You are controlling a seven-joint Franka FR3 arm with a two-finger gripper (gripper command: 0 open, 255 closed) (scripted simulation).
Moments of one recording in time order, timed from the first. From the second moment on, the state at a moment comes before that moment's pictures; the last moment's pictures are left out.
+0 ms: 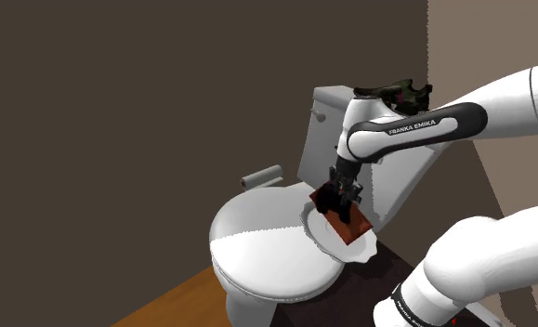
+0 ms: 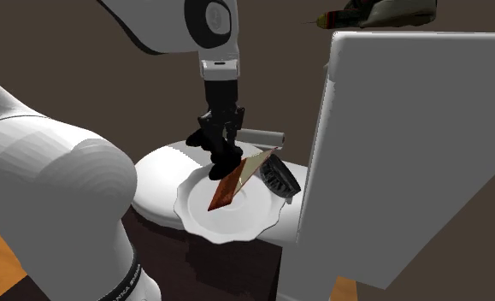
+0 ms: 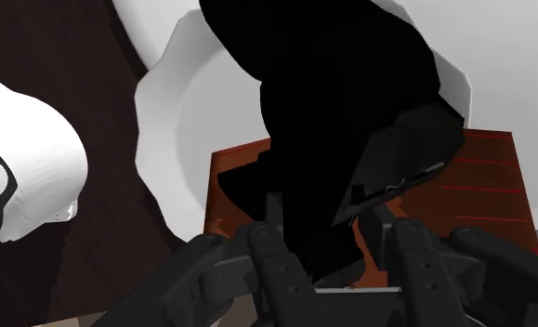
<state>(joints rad) -0.08 -0.50 -0.06 -2.74 -0.12 2.15 1.79</state>
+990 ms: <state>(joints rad) -0.09 -0.42 -0.06 -2.79 -0.12 2.26 1.80</state>
